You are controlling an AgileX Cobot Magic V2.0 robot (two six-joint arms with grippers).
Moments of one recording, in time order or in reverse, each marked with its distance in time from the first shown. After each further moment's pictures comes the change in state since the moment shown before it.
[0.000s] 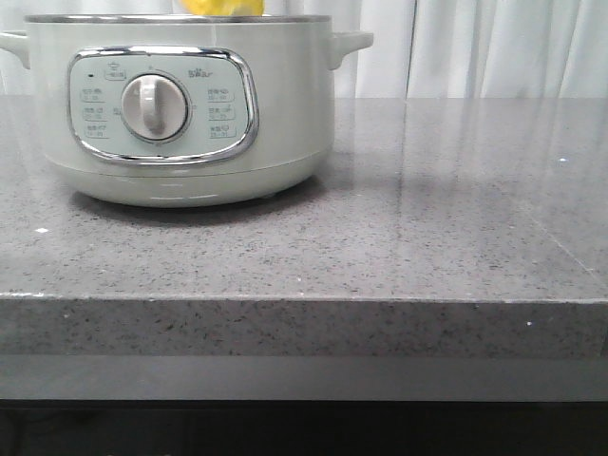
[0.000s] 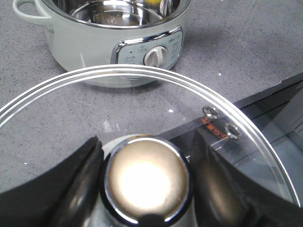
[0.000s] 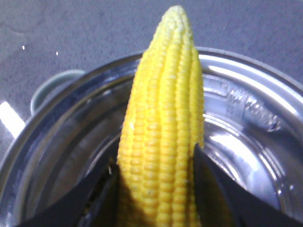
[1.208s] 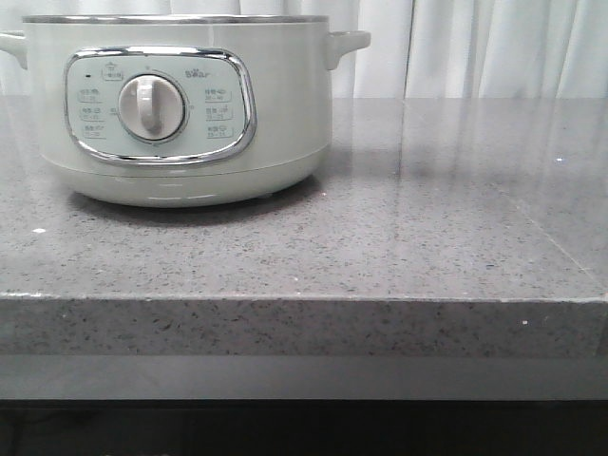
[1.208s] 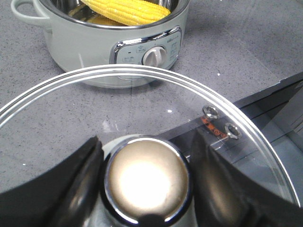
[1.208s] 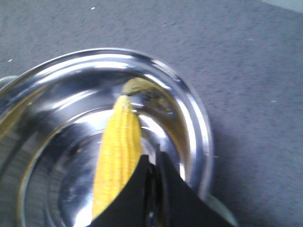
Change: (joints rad) left arm 0.000 0.000 0.000 0.000 0.000 0.000; right arm -0.171 -0.112 0.037 -0.024 0.081 0.000
